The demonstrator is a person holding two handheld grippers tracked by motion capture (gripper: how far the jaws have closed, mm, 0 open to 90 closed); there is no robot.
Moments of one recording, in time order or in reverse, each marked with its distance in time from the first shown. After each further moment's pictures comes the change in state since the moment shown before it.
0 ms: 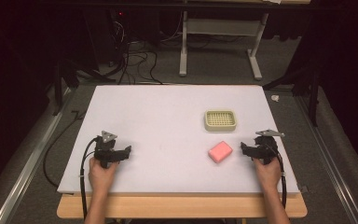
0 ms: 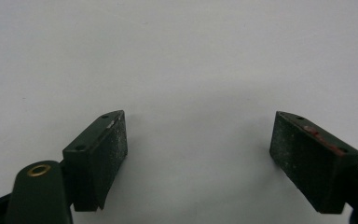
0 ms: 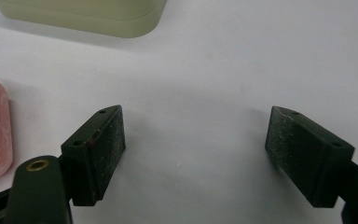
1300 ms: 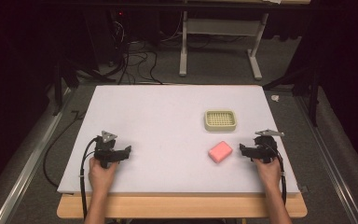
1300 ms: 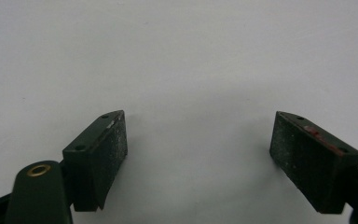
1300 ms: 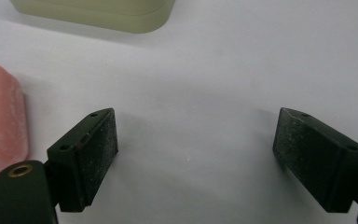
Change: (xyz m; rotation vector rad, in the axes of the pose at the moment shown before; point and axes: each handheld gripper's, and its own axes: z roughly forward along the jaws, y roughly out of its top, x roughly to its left) left arm 0.000 0.000 0.000 -0.002 0.001 -0.001; right arm 0.001 0.001 -0.002 0.022 0.031 -0.002
